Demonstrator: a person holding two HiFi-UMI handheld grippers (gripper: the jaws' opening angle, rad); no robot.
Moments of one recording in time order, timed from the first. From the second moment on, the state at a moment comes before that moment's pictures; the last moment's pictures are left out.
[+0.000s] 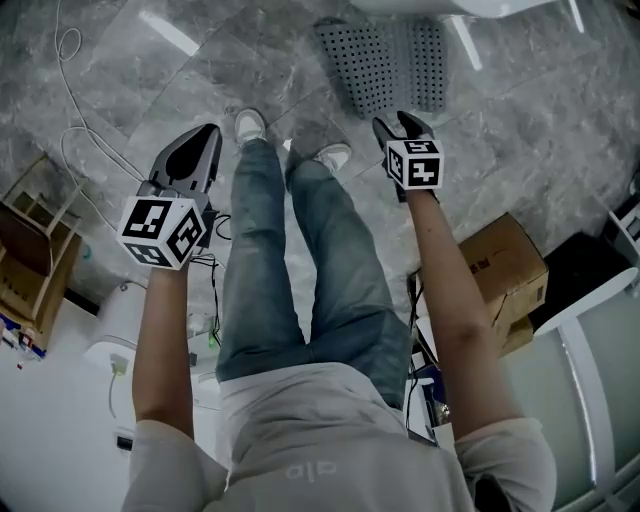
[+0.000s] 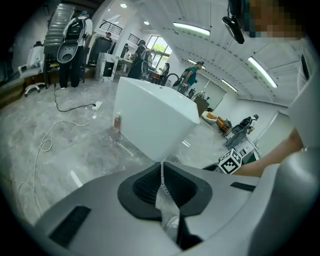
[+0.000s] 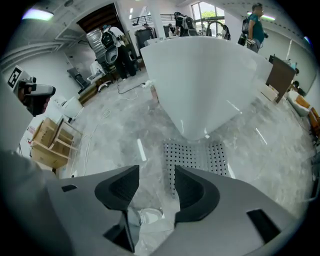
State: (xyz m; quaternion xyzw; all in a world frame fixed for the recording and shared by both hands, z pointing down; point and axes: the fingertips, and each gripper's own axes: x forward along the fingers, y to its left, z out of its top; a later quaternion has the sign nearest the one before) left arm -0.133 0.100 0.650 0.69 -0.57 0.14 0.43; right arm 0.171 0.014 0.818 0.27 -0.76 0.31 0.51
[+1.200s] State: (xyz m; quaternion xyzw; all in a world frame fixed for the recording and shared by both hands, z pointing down) left arm -0.170 0.128 0.974 0.63 -0.56 0.18 0.50; right arm 0.215 0.045 1.180 0.25 -0.68 0.32 0.60
